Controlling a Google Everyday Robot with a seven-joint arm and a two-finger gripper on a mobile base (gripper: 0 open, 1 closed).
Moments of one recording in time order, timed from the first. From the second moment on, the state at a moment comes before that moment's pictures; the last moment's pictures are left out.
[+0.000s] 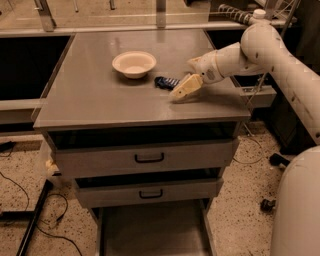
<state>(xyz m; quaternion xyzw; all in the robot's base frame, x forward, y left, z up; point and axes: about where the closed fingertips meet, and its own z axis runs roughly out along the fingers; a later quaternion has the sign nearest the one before) 0.748 -0.076 0.836 -0.50 0.72 0.23 0.42</state>
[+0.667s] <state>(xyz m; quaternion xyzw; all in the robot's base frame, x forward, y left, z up) 0.748 -0.076 0.836 -0.50 0.72 0.23 0.42</state>
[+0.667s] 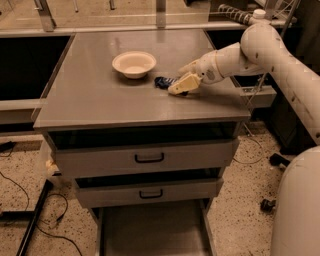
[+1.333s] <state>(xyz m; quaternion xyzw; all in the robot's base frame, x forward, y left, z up) 0.748 -0.076 0.836 -0.50 0.72 0.23 0.42</state>
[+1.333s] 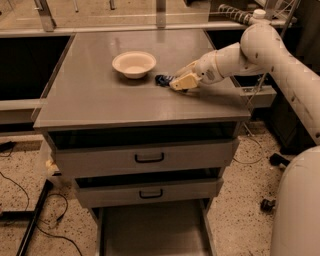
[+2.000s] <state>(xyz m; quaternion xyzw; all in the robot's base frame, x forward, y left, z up) 0.742 -0.075 0.844 -0.50 0.72 0.23 0.42</state>
